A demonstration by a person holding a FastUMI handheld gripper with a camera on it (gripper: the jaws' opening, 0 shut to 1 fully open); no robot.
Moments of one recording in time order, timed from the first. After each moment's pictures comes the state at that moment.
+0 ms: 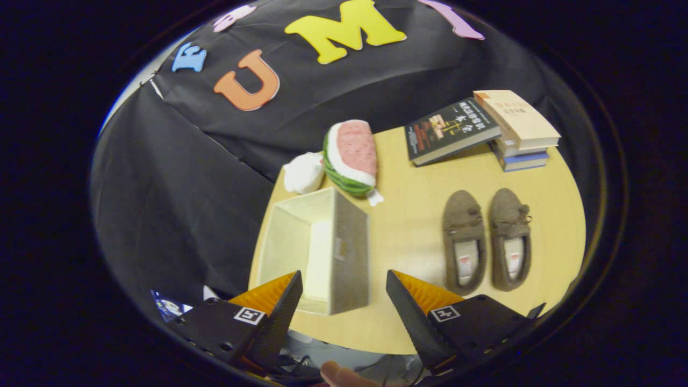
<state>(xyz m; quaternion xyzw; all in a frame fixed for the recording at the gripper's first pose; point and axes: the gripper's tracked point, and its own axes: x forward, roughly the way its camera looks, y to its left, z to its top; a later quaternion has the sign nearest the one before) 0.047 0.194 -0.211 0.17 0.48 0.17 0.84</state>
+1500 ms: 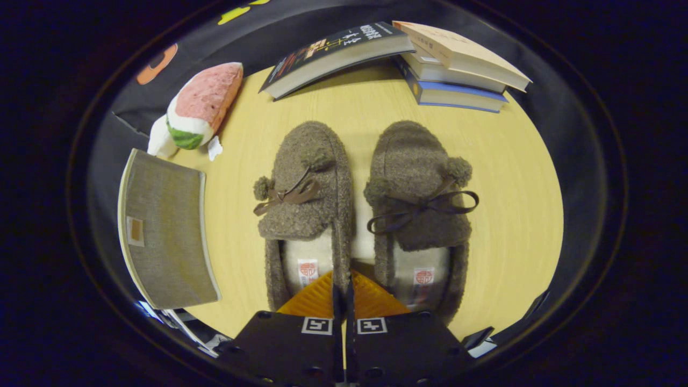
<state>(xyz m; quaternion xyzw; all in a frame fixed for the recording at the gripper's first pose) 0.083 0.051 -0.387 0.09 0.62 0.03 0.78</state>
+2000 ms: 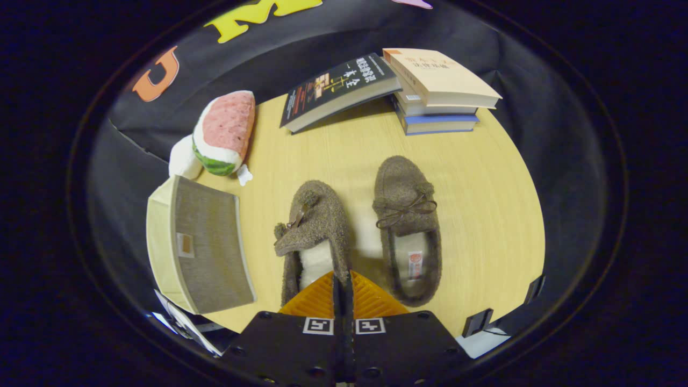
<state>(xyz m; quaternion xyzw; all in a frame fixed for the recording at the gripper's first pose) 0.070 0.073 -0.292 0.13 0.58 0.01 0.81</state>
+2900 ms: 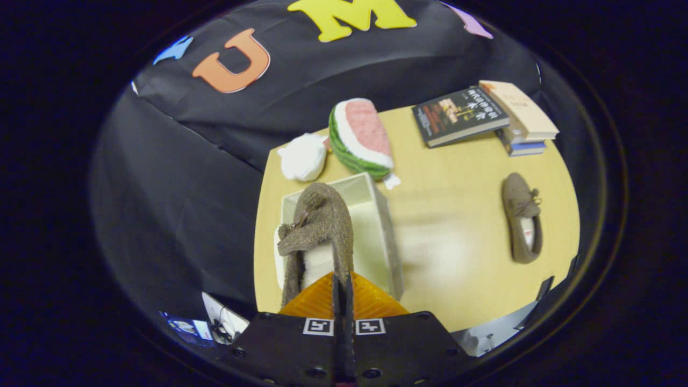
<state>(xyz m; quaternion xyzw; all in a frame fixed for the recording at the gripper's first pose) 0.045 0.345 -0.178 0.18 0.56 0.13 0.80</state>
